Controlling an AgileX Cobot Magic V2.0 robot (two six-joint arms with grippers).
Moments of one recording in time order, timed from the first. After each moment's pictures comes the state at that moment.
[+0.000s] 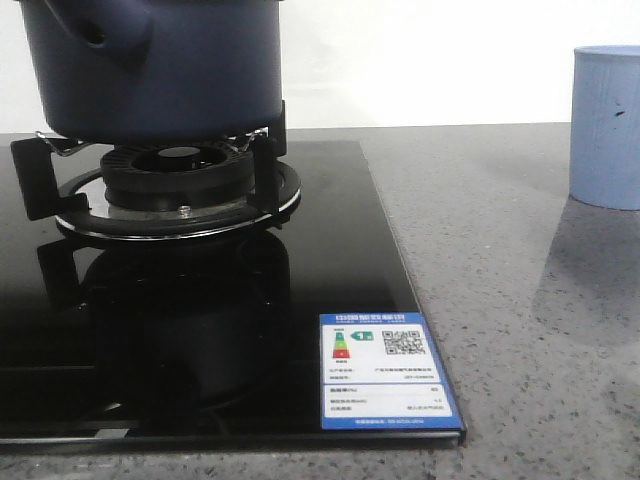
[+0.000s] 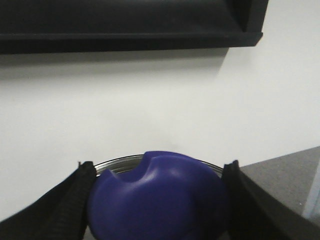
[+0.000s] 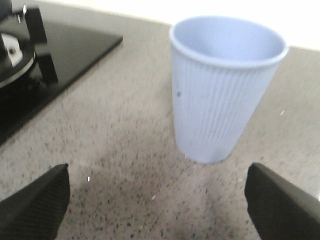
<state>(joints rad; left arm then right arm) -0.43 1.04 -0.94 -0.41 -0.02 0.38 -0.21 0.71 -0.25 -1.38 -0.48 1.17</state>
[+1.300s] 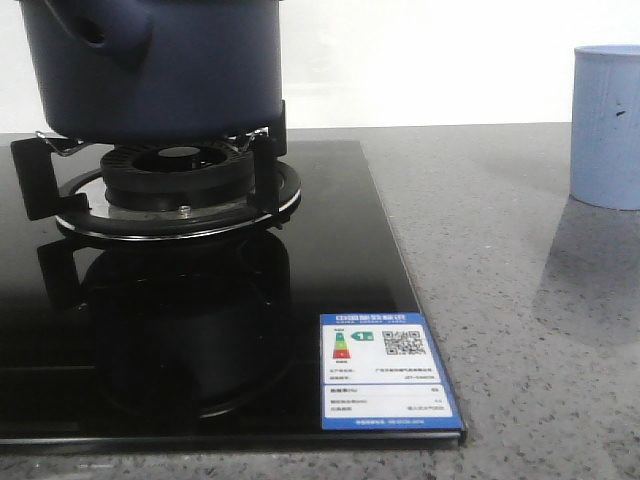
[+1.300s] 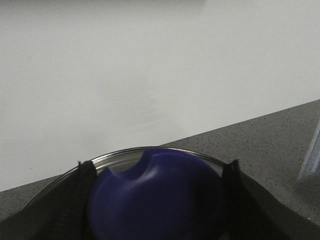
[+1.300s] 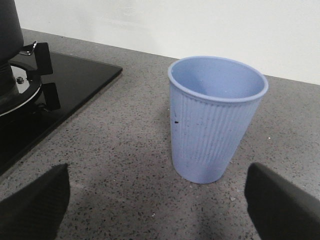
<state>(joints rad) -0.54 1.33 -0.94 -0.41 -0.20 0.38 -0.21 0.61 -0.25 -1.41 -0.48 1.23</state>
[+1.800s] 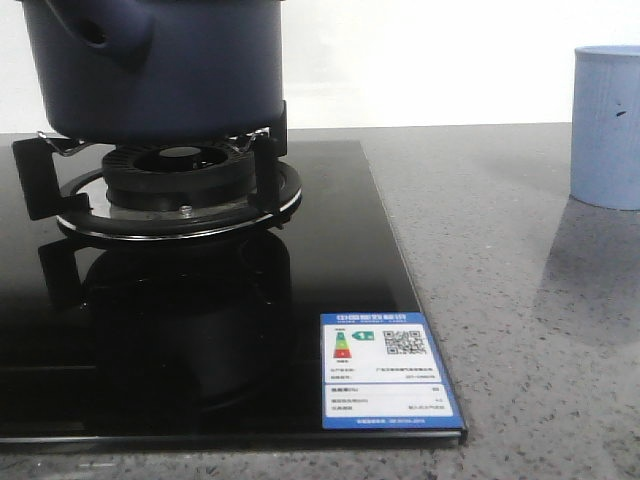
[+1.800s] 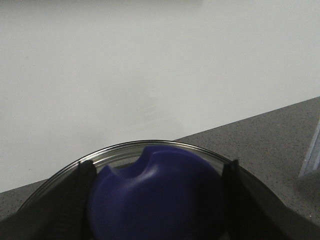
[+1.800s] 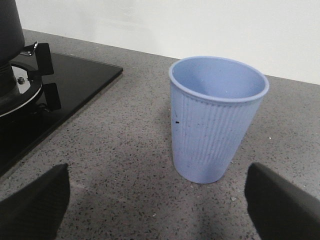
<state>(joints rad) -0.54 1.34 -0.94 -0.41 -0.20 0.38 -0.21 0.61 -0.25 -1.41 -0.48 1.23</state>
